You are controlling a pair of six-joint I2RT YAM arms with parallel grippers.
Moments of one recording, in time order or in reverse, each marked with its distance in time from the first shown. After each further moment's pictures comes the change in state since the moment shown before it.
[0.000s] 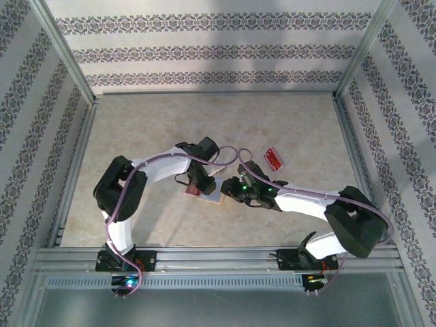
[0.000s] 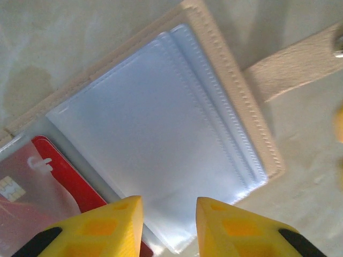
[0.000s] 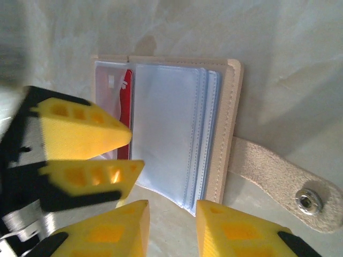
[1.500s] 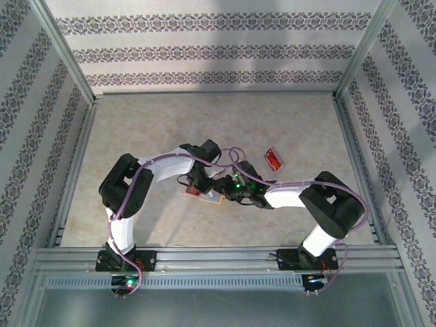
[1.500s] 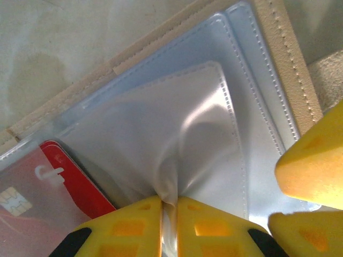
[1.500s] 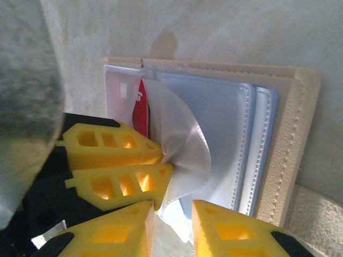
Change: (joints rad) left arm -0.008 0.043 0.003 0.007 -0.060 -0.016; right arm -0.005 0.222 0.011 0.294 -0.095 0.093
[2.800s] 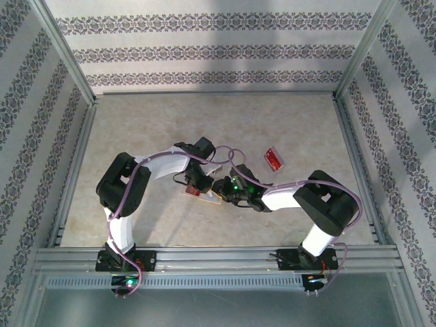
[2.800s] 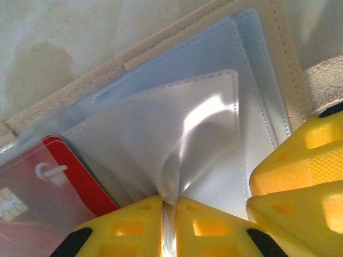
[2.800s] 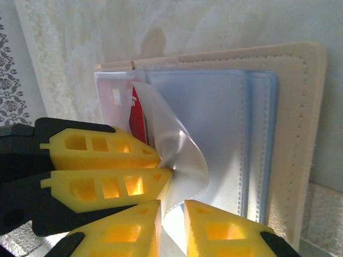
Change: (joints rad) left arm 0.052 -0.008 -0.029 0.030 0.114 -0.024; right arm 0.040 0.038 -0.020 0.091 0.051 0.126
